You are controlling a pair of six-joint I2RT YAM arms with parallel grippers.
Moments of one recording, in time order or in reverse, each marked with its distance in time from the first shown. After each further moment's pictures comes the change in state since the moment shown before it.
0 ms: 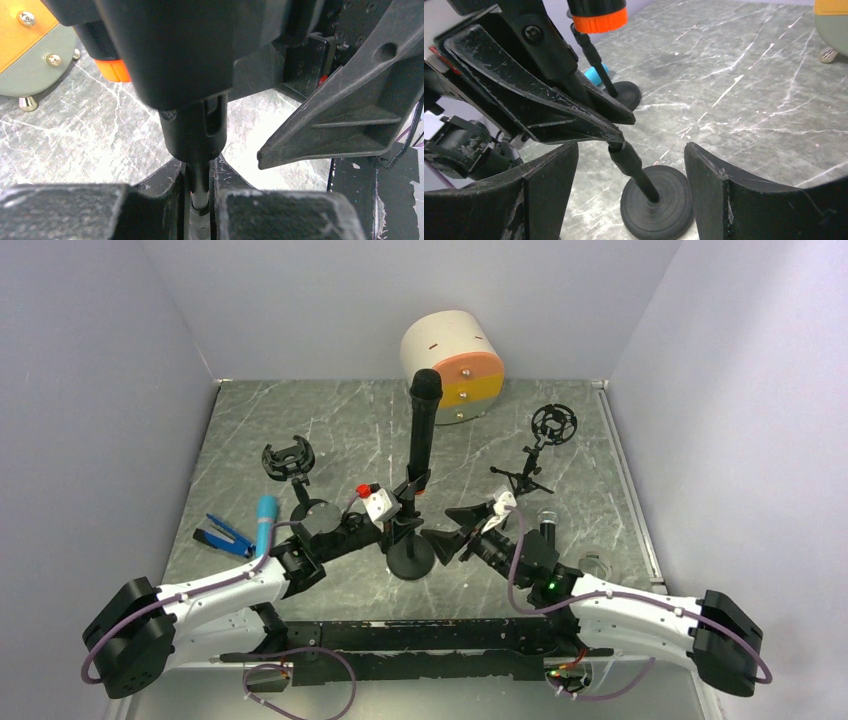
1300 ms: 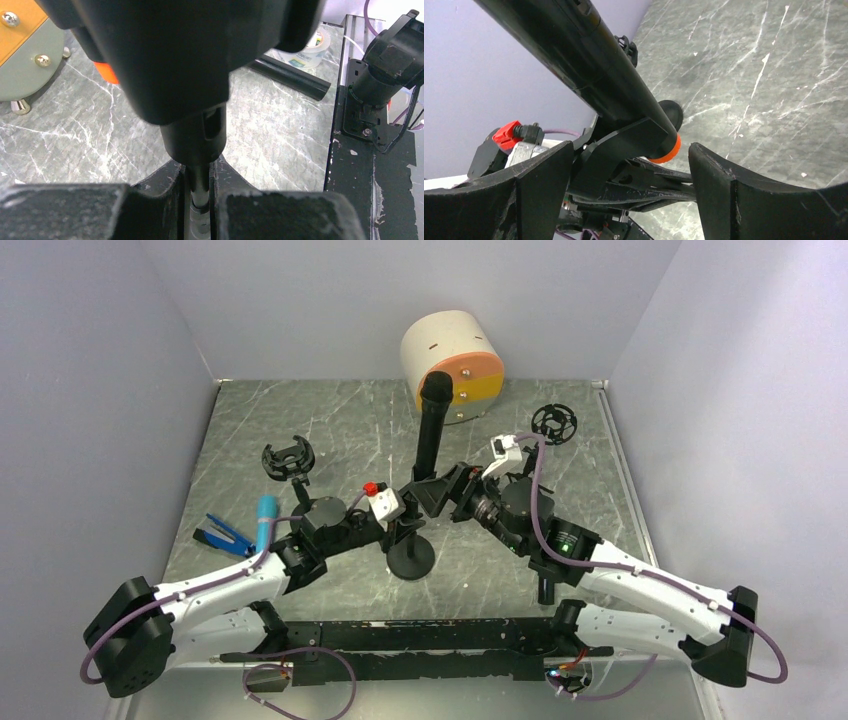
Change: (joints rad) left arm 0.002 0.006 0.056 -0.105 0.048 0.048; right arm -0.005 0.069 0.583 -0.689 0.129 0.460
